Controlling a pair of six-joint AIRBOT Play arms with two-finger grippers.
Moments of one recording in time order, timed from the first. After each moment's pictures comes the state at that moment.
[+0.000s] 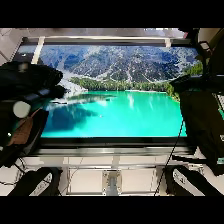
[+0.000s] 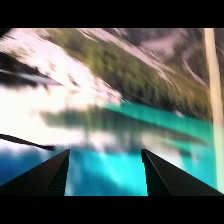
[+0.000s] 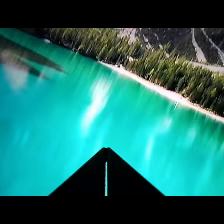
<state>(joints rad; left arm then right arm) -0.02 -0.87 0.86 1.45 -0.62 -1.79 -0.16 -1.02 1.23 -1.00 1.14 0.95</state>
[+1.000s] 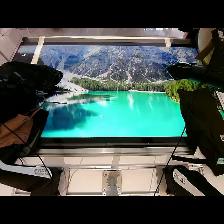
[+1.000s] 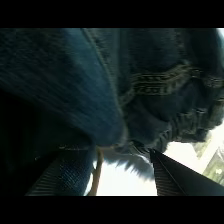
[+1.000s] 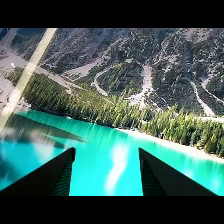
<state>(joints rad) 0.54 -1.61 1.46 1.14 -0.81 -1.65 -0.16 -1.02 1.23 -0.85 0.97 1.04</state>
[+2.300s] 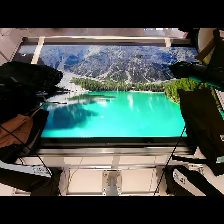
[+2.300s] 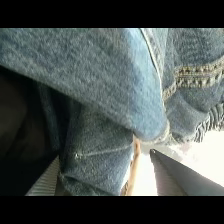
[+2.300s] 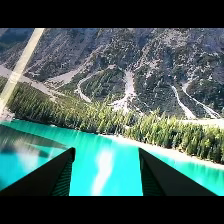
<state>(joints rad) 0.61 -1.63 1.47 1.14 -0.90 -1.52 -0.16 -1.04 1.23 -0.90 0.92 1.07</state>
